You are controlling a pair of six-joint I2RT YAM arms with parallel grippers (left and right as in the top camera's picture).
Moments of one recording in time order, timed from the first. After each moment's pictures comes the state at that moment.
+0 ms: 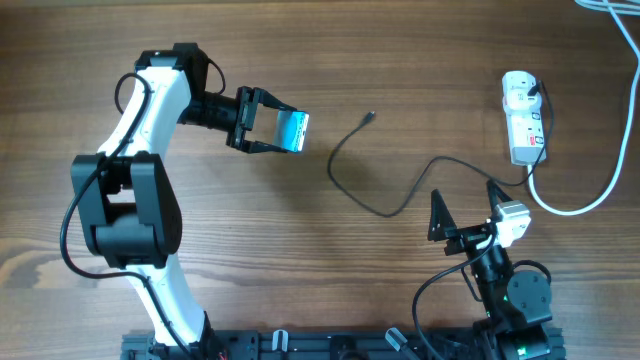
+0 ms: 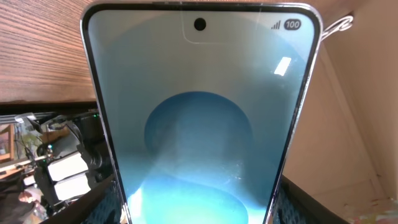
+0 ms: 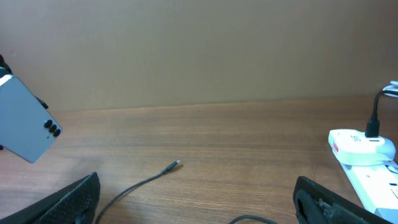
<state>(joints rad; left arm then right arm) -0.02 2.06 1.63 -1.31 1.13 -0.95 0.23 0.02 0.01 0.00 0.01 0.15</state>
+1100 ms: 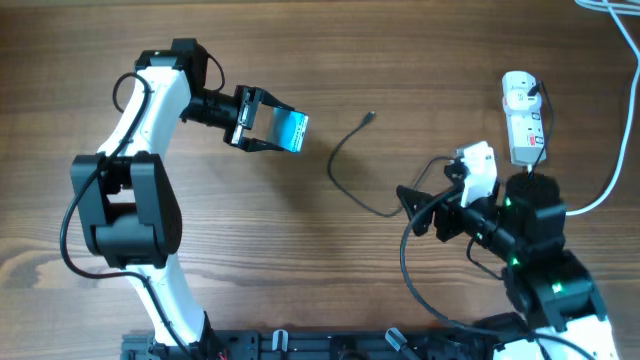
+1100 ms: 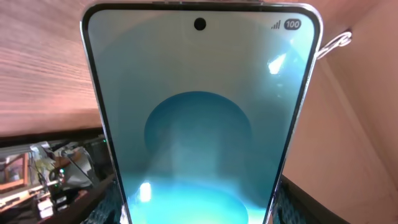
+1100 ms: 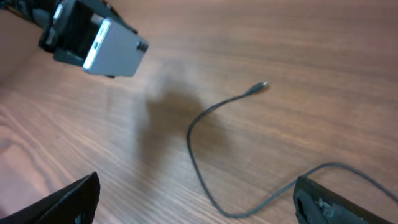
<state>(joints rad) -0.02 2.06 1.63 -1.24 1.05 -0.96 0.23 0.75 0.69 -0.52 -0.37 0.10</state>
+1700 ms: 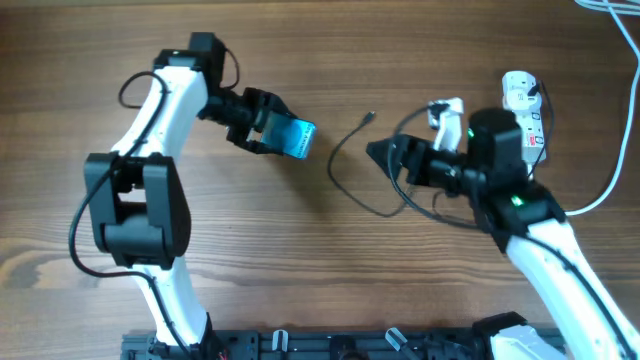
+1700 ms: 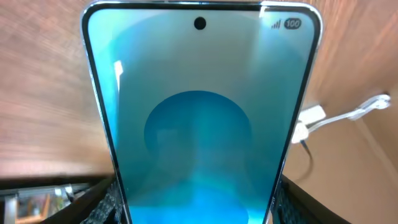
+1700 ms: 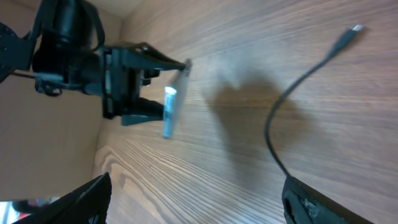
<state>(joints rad) -0.10 2.06 1.63 -1.12 0.76 -1.11 0.27 1.21 0.85 -0.32 -0.59 0.61</state>
